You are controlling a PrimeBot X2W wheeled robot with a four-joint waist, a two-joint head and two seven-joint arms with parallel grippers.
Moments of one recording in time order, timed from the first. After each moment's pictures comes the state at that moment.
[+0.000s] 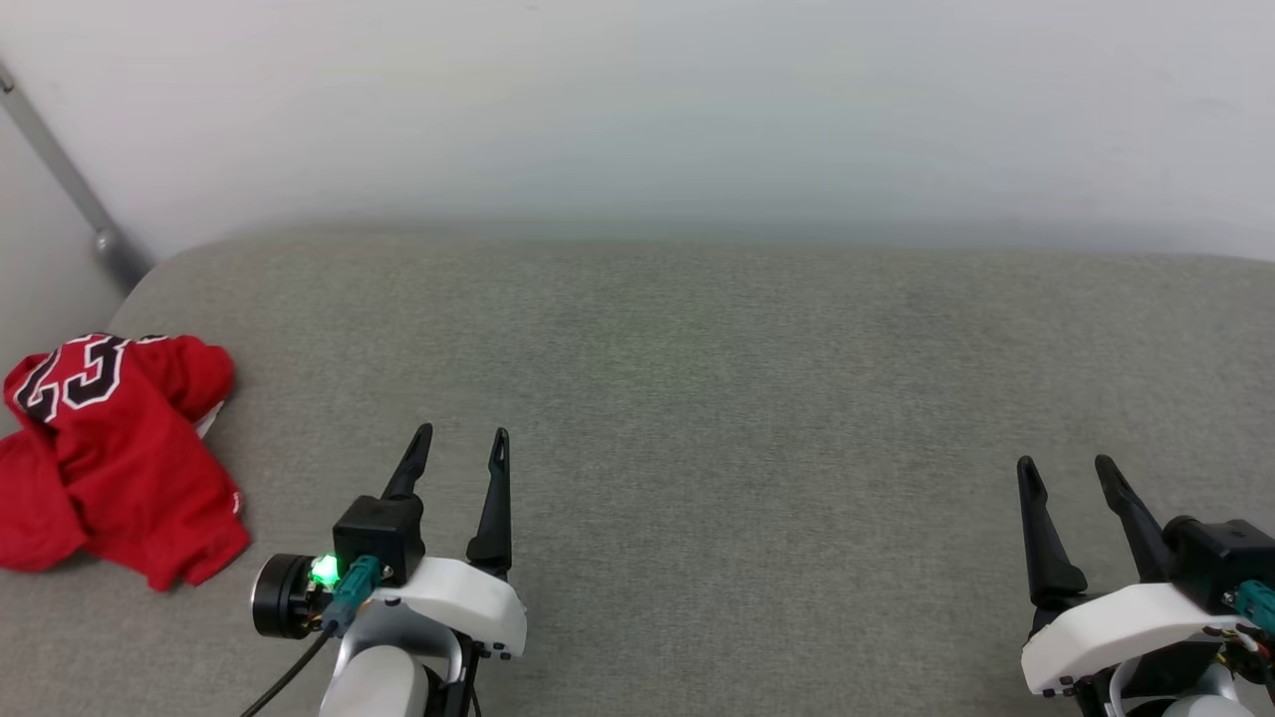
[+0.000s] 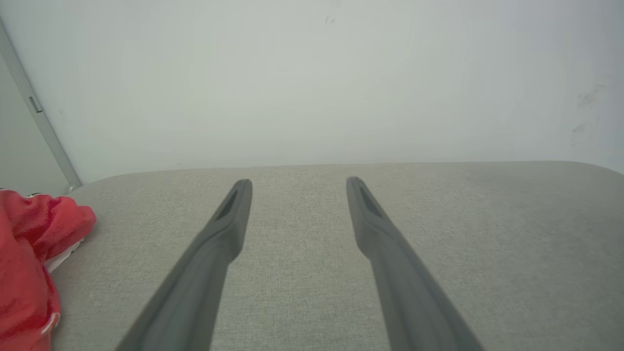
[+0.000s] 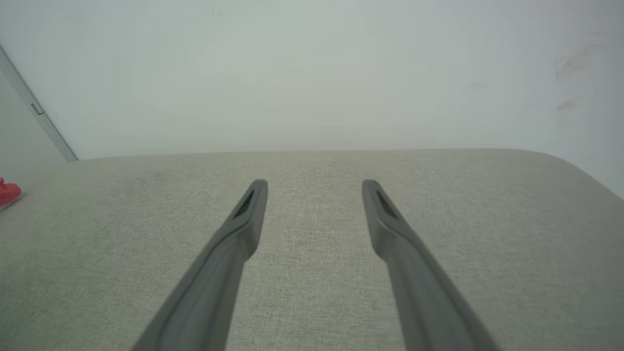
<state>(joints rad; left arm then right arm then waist) -0.20 0.08 -0.20 0.34 -0.17 0.04 -0.26 -0.02 -0.05 -0.09 0.10 0.14 0.13 -0.07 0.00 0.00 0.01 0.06</state>
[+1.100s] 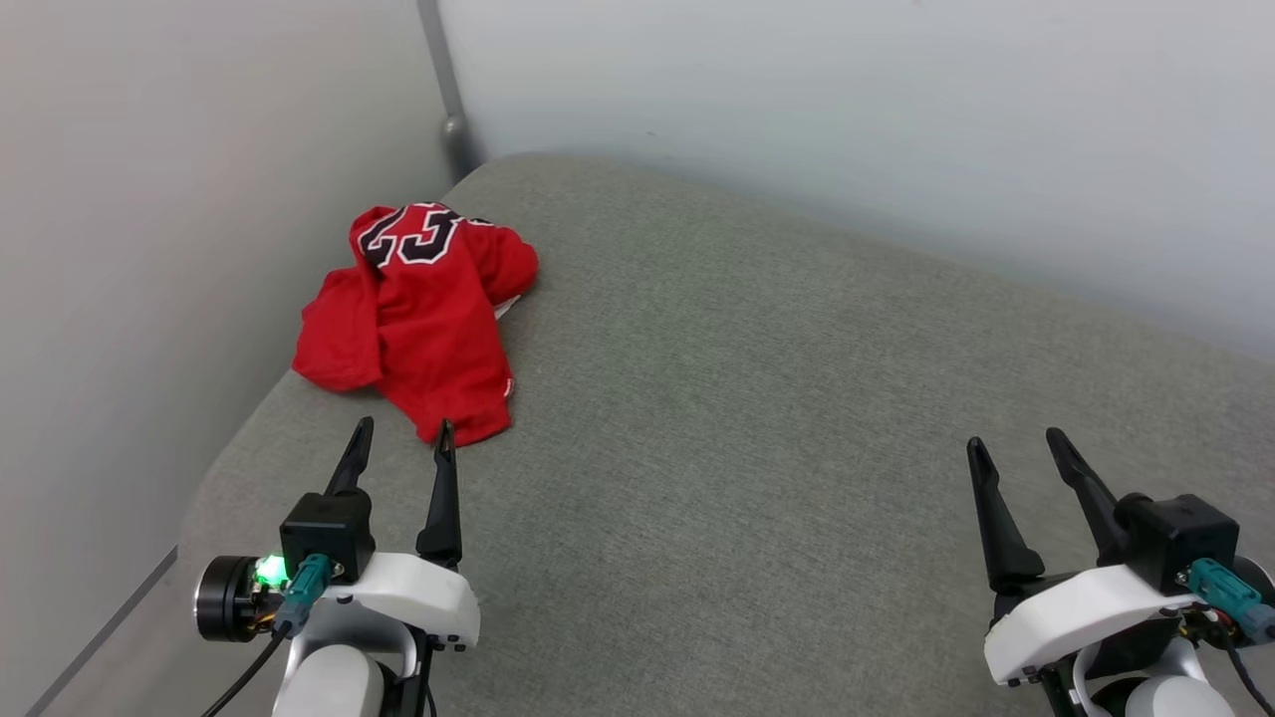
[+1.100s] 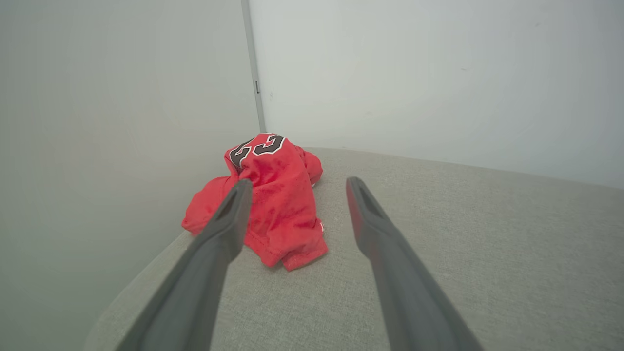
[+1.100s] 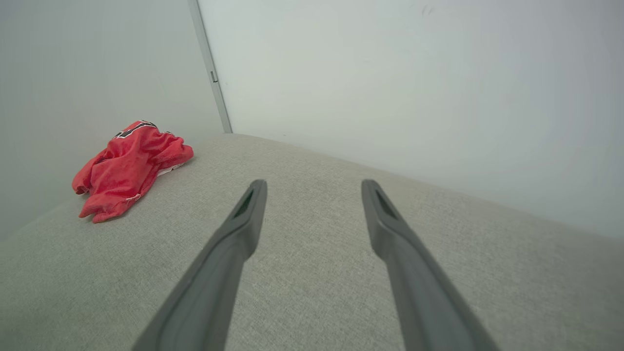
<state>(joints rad) -0.19 0.14 -0.17 0.30 -0.19 0.08 -0.25 -0.04 -0.05 -0.01 0.04 0.10 0.13 -0.03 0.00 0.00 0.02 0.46</state>
